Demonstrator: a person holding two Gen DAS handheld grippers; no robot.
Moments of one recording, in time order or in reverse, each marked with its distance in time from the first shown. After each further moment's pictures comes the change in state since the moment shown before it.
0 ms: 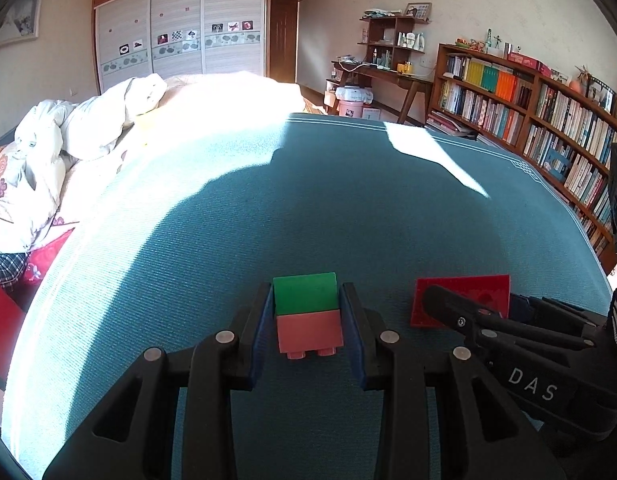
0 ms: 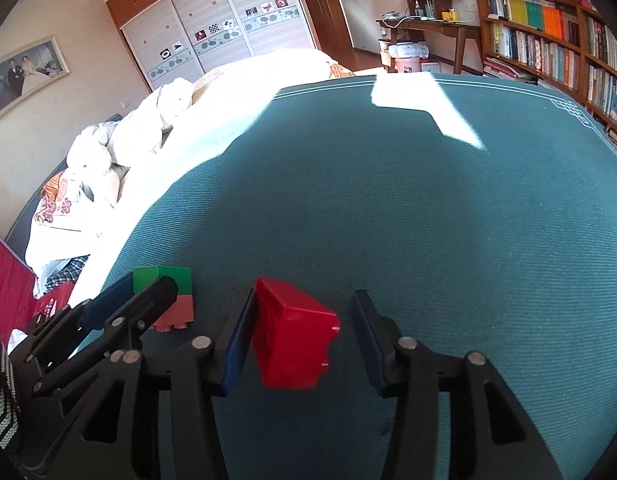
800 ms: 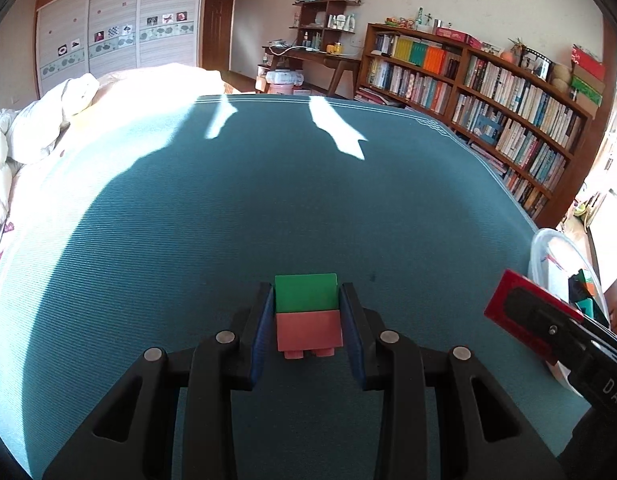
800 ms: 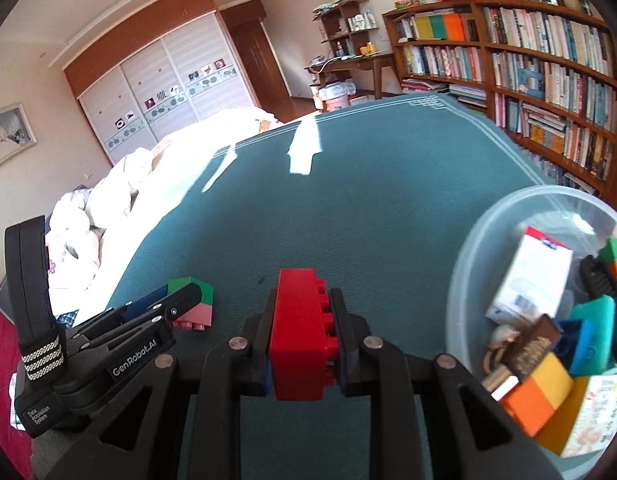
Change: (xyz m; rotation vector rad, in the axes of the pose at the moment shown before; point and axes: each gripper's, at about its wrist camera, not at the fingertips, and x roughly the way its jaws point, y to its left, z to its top) left arm -0.059 -0.073 -0.047 0.120 0.058 -0.257; right arm -0.159 -0.053 -0.107 0.188 -0.236 -0.177
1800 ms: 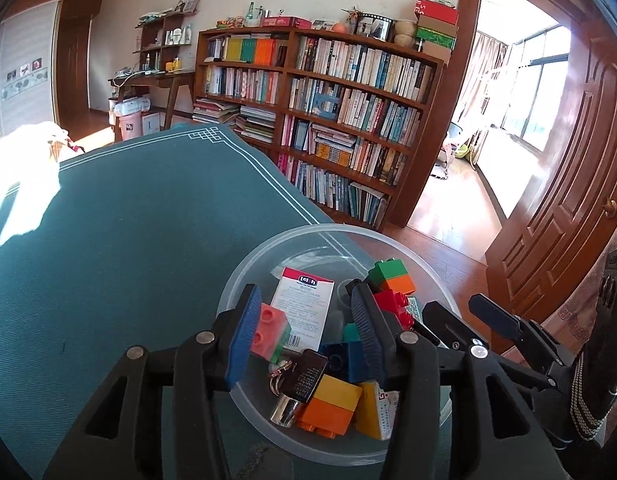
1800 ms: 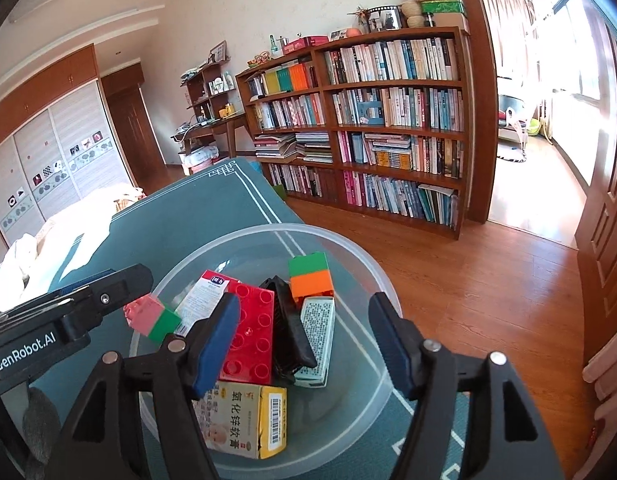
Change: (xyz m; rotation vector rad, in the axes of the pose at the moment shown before) left arm -0.014 -0.208 0.022 0.286 -0.008 -0.370; right arm -0.107 -0.145 -0.018 0.182 -0.197 -0.413
